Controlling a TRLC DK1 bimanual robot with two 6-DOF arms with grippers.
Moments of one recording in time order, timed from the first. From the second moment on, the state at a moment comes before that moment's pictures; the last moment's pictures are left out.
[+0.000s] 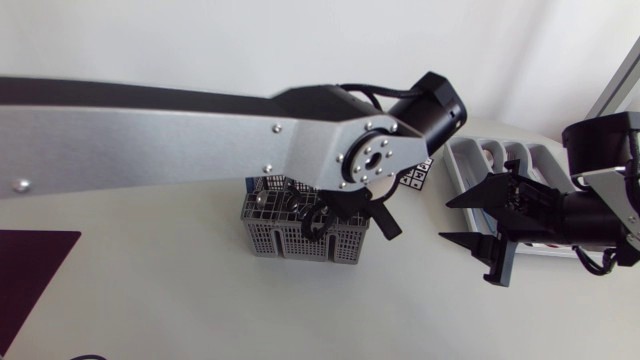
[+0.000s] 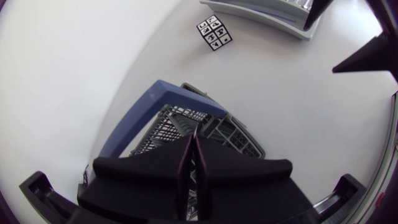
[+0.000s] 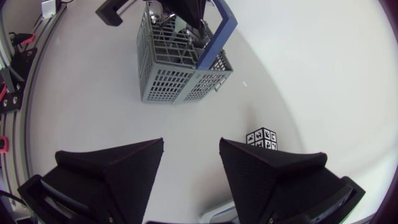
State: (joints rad) left arm -0.99 1.97 1.62 -0.67 -0.57 0.18; right arm 0.04 1.12 0.66 -0.41 -0.47 -1.10
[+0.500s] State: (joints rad) left arm -0.99 1.82 1.62 -0.72 -0.48 0.18; right arm 0.27 1.17 0.64 -0.21 -0.38 -0.84
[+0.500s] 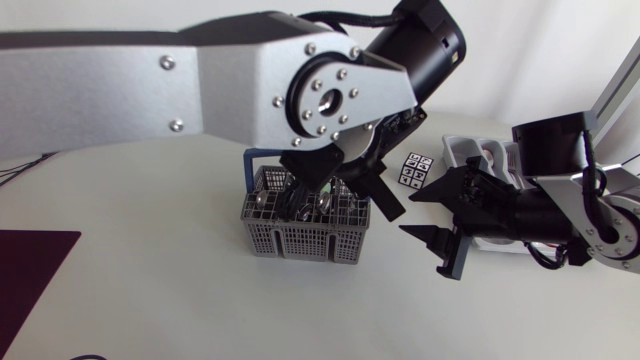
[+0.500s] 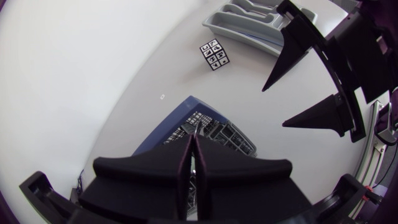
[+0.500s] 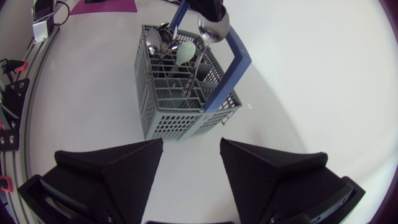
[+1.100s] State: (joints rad) left arm -0.92 1.68 1.66 -0.75 -0.27 0.12; right arm 0.38 1.10 0.64 -0.11 -0.31 -0.56
